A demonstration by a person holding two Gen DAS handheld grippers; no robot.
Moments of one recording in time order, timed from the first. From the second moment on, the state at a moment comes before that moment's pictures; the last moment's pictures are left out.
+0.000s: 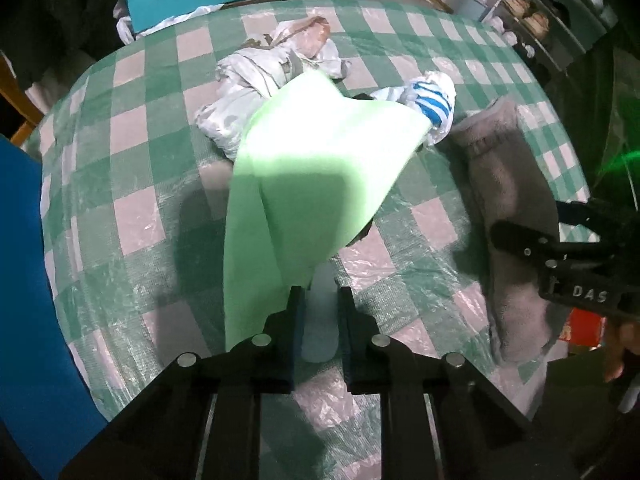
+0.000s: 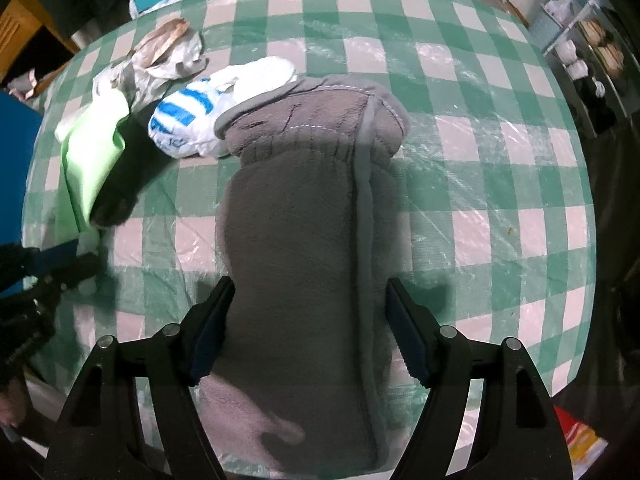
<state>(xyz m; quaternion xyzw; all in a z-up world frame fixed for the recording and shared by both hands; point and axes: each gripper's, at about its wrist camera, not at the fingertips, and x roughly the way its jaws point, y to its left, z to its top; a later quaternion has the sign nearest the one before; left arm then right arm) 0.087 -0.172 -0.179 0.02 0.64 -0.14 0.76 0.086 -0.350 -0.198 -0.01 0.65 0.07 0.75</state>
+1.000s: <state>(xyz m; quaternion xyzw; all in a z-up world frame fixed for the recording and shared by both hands) 0.059 -0.149 -0.087 0.03 0.56 -0.15 0.81 0.057 -0.350 -0.115 0.01 0.59 0.12 0.80</state>
